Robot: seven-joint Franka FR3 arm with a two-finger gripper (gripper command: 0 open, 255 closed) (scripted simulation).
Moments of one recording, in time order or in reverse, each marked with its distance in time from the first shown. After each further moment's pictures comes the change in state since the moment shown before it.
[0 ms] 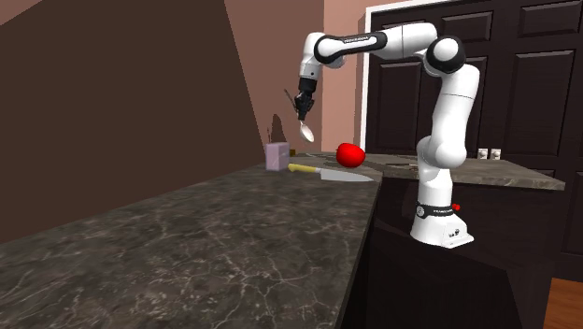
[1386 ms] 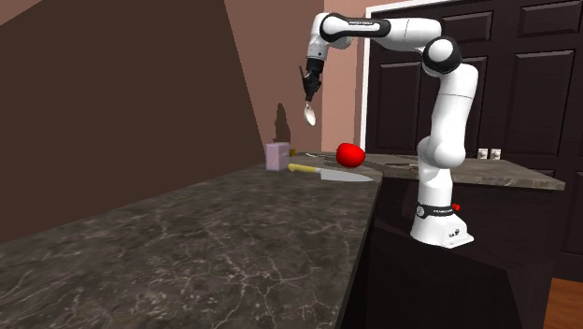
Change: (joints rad) arm -0.032 0.021 -0.053 0.251 0.012 -0.230 -0.092
